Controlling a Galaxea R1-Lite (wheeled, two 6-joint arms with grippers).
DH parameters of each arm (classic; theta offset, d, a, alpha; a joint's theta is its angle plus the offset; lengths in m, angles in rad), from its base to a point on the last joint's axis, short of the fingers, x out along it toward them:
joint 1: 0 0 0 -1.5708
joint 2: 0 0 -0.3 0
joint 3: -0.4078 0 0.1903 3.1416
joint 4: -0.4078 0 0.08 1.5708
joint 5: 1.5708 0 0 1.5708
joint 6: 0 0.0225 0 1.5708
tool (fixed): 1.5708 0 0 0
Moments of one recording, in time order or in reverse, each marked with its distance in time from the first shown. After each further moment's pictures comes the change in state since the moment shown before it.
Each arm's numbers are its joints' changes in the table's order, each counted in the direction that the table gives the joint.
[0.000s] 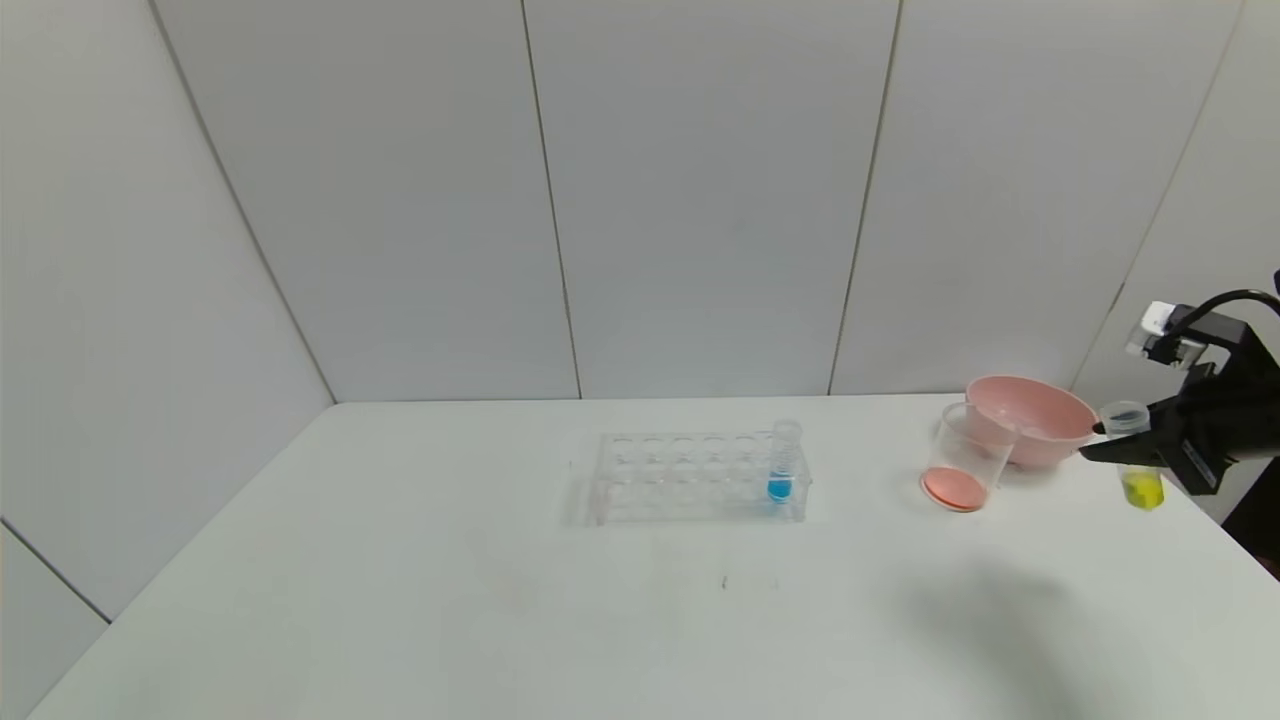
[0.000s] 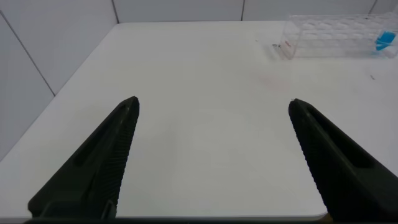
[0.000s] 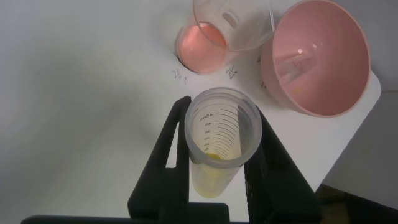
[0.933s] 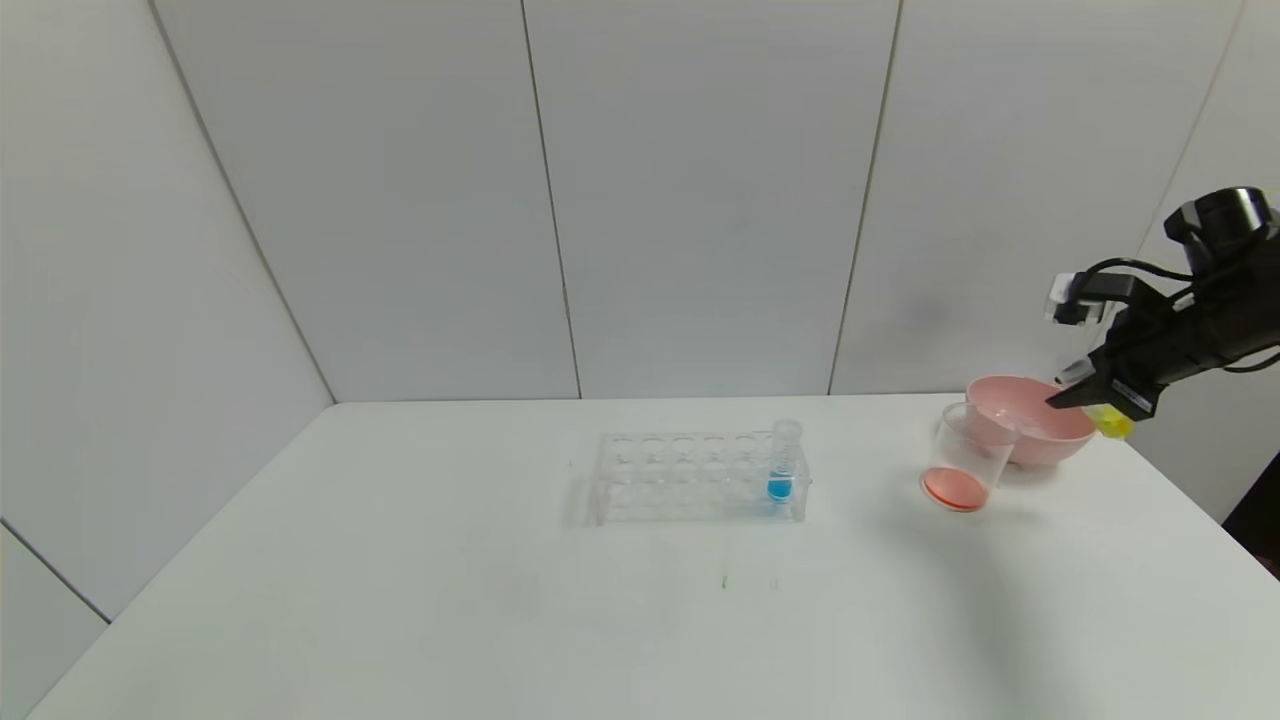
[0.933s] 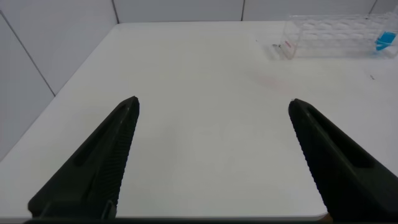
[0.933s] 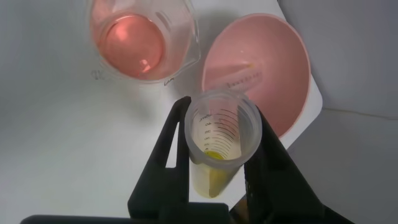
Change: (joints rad) left arm 0.000 0.000 0.000 0.000 0.000 0.000; right arm 0.076 0.359 -0.674 -0.370 0.198 -0.157
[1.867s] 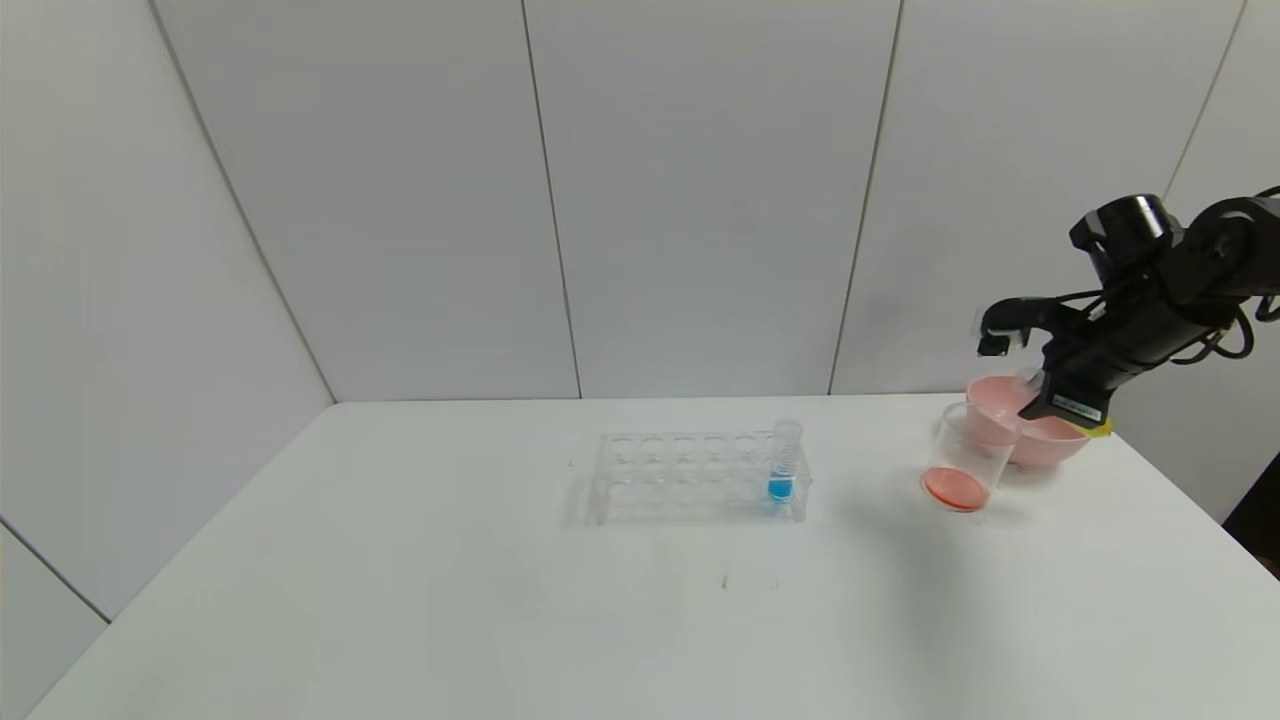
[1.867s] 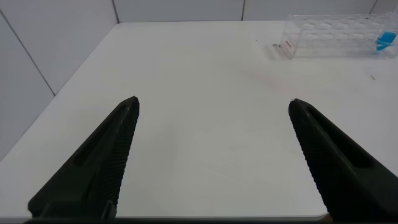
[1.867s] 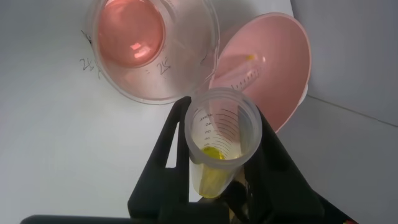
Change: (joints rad) left arm 0.000 0.000 0.000 0.000 0.000 0.000; right arm 0.148 0.034 -0.027 -0.026 0.310 -0.022
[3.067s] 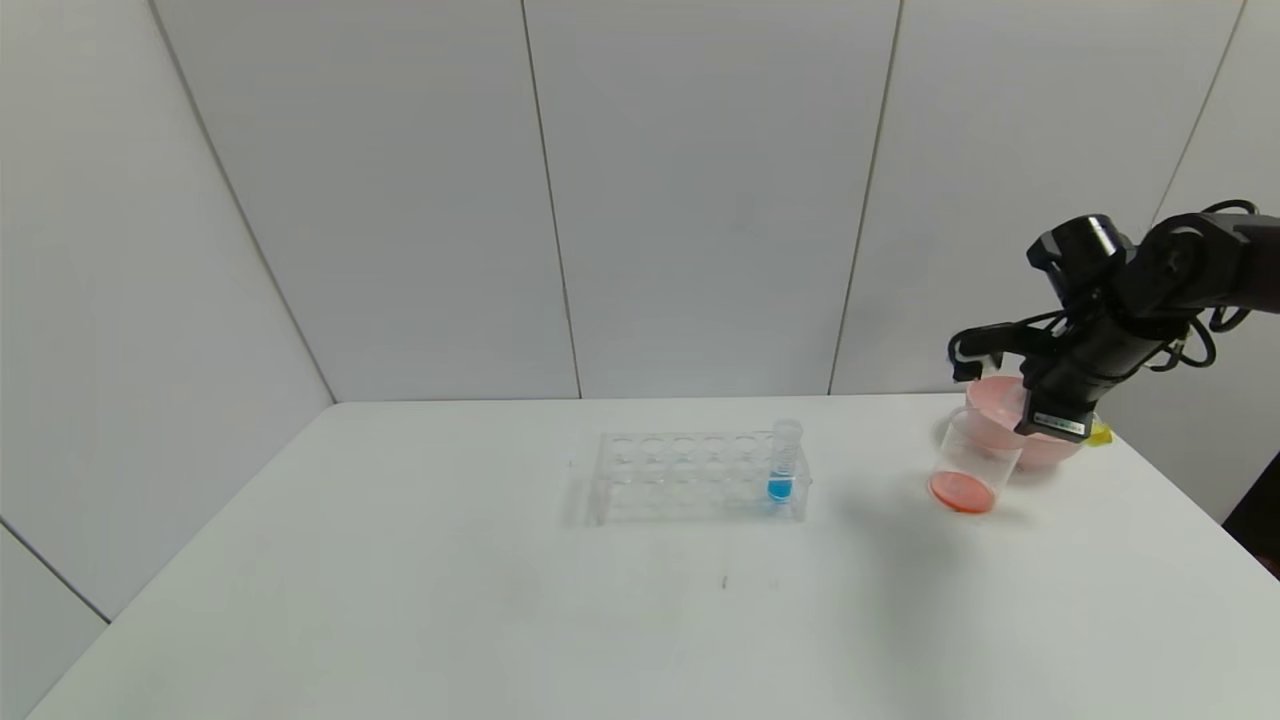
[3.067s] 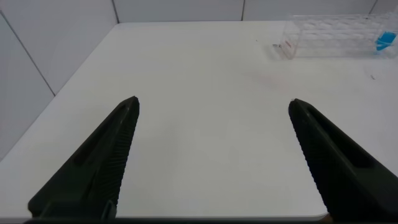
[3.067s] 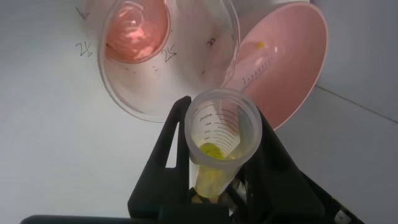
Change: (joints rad) left arm 0.000 0.000 0.000 0.000 0.000 0.000; right arm 0.059 0.033 0.000 -0.023 0.154 -0.011
